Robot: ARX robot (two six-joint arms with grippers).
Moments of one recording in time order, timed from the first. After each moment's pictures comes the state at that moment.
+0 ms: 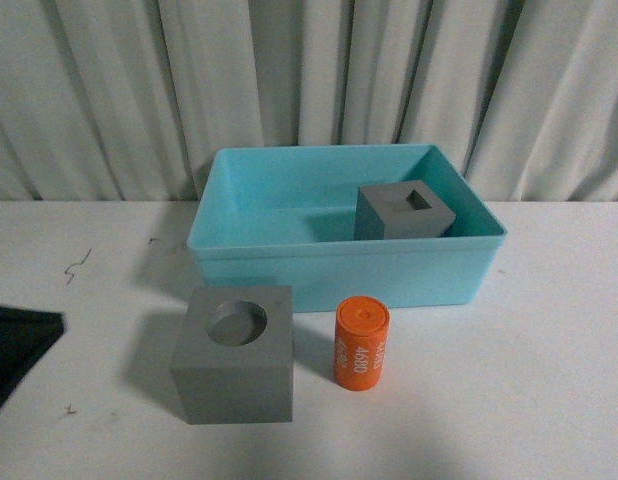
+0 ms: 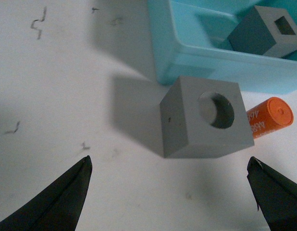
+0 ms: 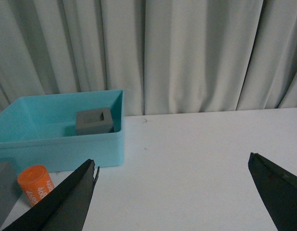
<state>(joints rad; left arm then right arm) -0.23 1.04 0.33 0.14 -0.03 -0.35 0.00 0.00 0.01 0.00 0.00 0.01</state>
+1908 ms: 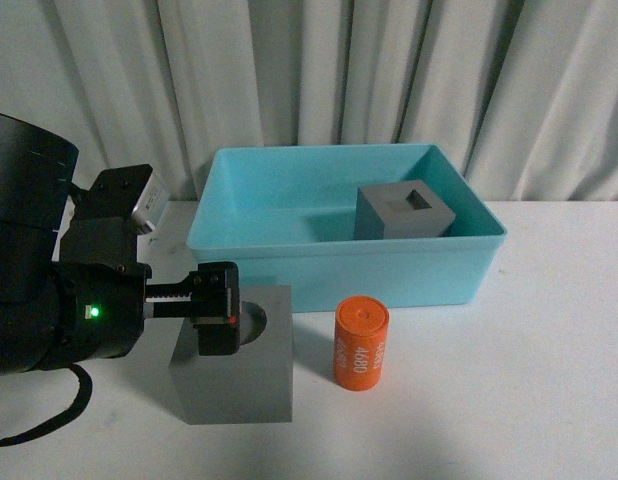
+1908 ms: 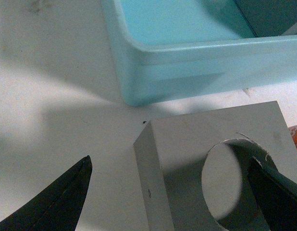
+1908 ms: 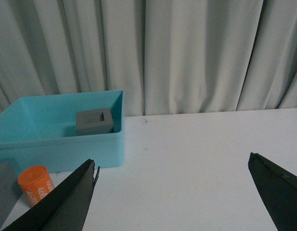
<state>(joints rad) -0.28 1.85 0.70 0.47 0.04 -0.23 0.00 0.00 0.01 0.00 0.00 0.01</state>
